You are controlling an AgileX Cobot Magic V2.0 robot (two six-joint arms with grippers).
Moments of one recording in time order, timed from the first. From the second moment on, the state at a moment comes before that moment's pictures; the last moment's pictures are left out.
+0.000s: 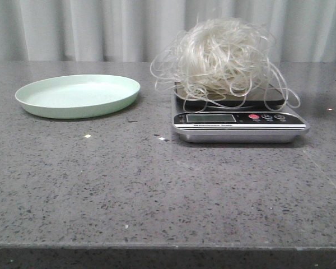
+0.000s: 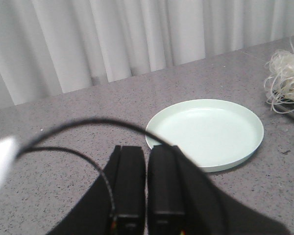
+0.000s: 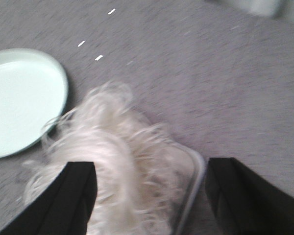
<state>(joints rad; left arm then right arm) -0.25 0.38 -0.40 0.04 0.23 0.13 0.25 1.40 -1.35 0.33 0.69 -0.29</state>
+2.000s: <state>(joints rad) -0.25 0.38 -0.40 0.04 0.23 0.13 0.26 1.65 -1.57 0.44 0.98 -0.63</state>
